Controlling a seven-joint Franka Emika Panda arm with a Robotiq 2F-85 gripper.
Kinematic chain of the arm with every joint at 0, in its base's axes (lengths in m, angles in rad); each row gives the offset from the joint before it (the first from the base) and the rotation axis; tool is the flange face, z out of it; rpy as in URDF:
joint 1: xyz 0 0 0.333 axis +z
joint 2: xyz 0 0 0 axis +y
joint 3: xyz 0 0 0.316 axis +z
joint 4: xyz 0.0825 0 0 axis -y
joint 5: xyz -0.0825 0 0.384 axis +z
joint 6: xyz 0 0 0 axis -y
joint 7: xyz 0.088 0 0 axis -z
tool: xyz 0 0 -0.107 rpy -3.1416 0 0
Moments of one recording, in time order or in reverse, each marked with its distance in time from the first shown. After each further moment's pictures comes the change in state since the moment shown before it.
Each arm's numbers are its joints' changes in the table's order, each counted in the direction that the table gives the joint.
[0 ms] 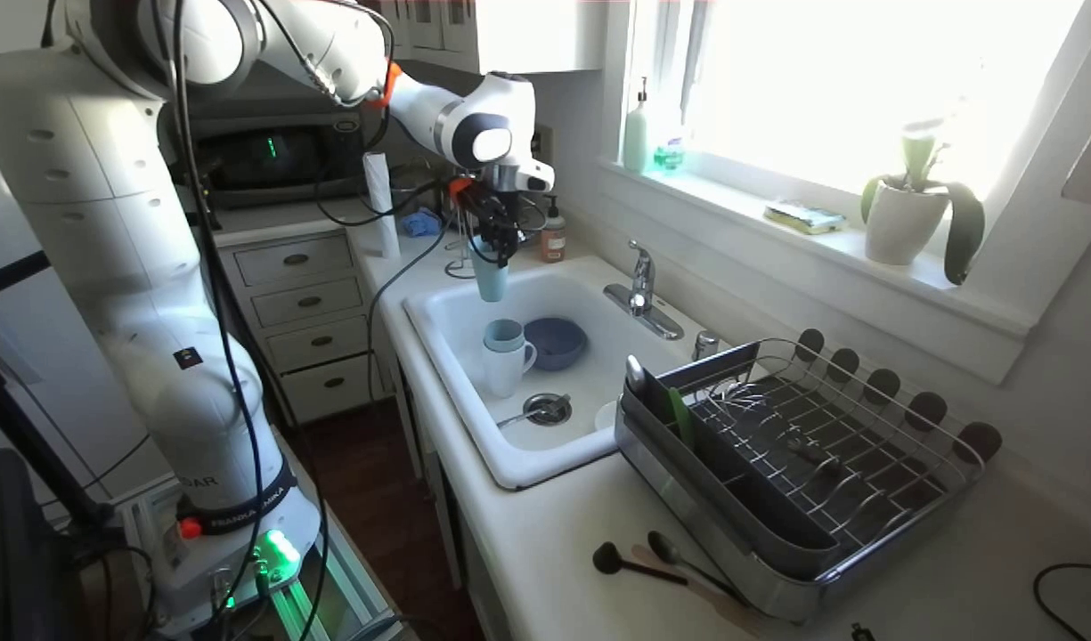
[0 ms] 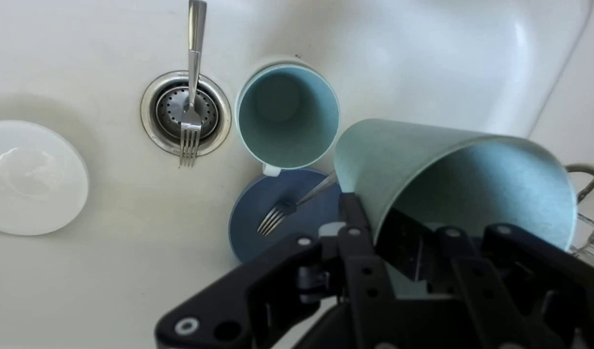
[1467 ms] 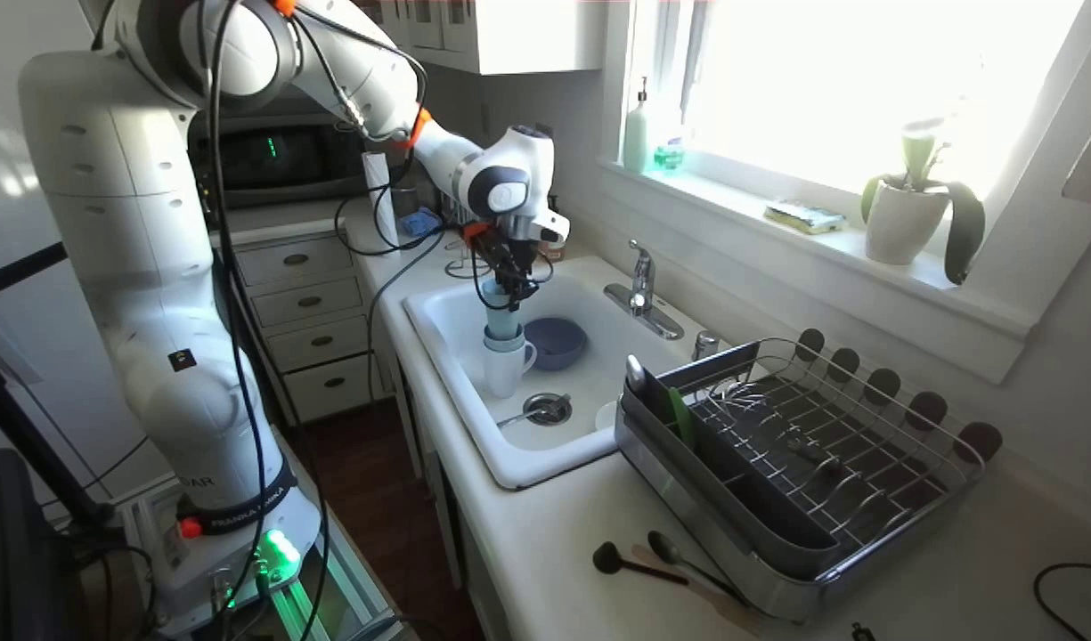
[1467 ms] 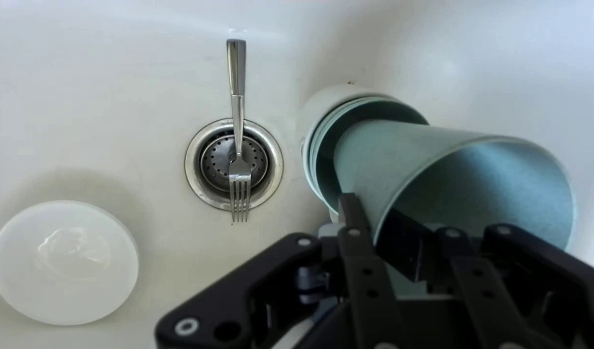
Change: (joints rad) arm -0.052 0.097 -0.020 -0.079 -0.001 0.103 0.048
